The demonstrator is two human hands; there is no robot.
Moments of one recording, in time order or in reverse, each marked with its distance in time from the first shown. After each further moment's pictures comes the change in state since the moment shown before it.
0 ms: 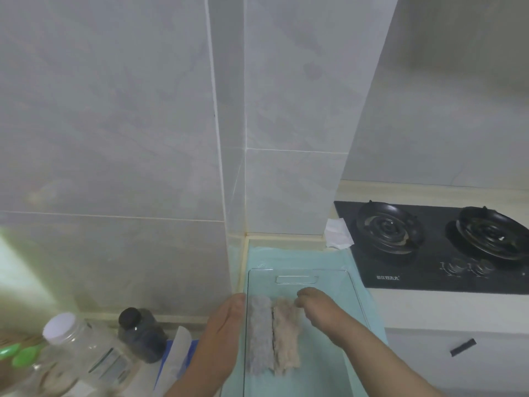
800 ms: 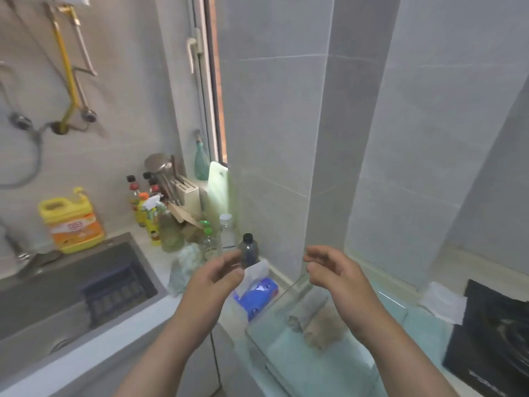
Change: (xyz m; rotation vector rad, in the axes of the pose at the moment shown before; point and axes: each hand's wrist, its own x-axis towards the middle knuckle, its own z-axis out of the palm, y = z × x) left_hand -0.239 0.070 0.054 -0.085 0.717 0.169; right_hand -0.180 -0.029 -0.082 0.109 -0.578 -0.797
